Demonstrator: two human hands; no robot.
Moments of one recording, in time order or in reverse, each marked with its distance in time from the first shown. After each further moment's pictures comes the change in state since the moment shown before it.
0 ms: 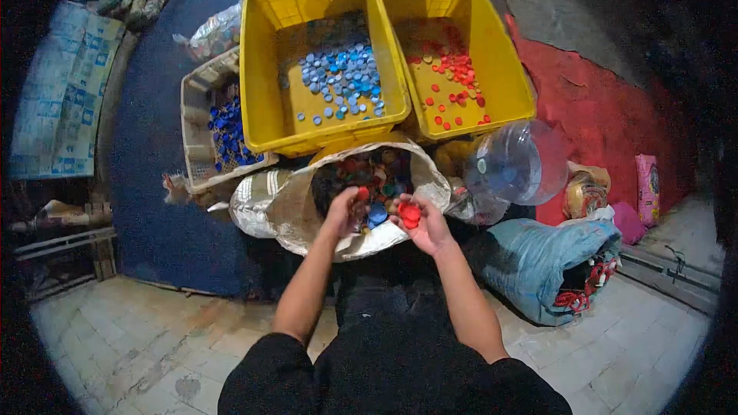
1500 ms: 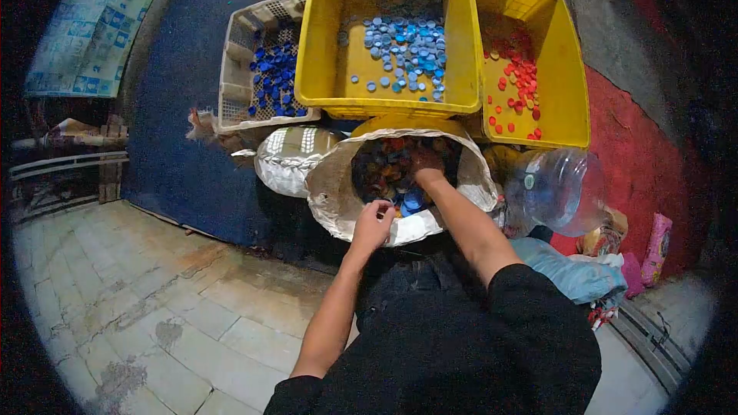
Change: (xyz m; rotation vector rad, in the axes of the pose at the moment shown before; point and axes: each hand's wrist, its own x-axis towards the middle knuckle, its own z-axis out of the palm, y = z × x) left_hand -0.057 -0.059 -0.015 0.889 0.543 0.497; right_hand 0.232 0.065 -0.094 -2.331 0.026 -0.912
